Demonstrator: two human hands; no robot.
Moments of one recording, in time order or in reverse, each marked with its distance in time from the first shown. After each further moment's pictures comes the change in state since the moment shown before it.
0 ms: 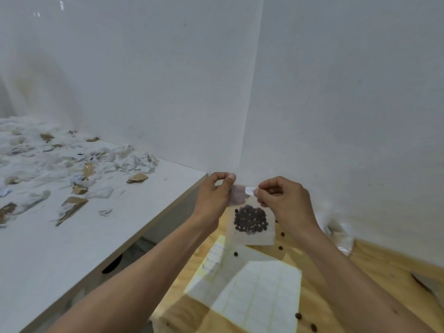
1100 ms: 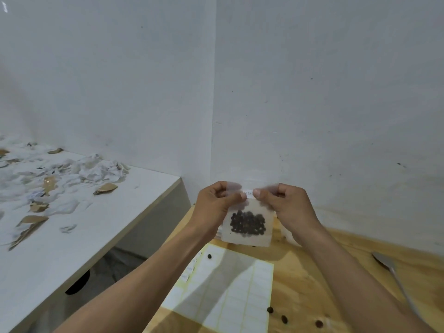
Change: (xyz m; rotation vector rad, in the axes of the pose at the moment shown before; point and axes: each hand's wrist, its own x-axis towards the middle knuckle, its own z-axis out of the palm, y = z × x) left_hand -0.023 -0.006 0.051 0.038 -0.250 -0.032; right_hand 0.004 0.041 -0.060 0.220 -0.004 0.147
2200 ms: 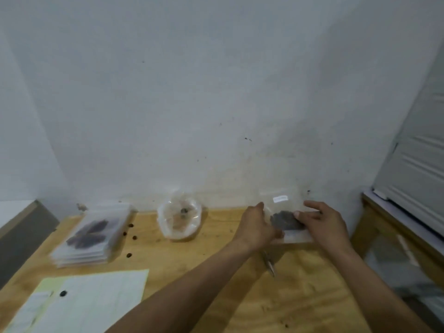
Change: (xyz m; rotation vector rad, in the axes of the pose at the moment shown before) left_hand -0.036 -0.118 0.325 0.686 -0.591 0.013; right_hand -0.103 0.102 -0.308 -0.379 0.626 0.336
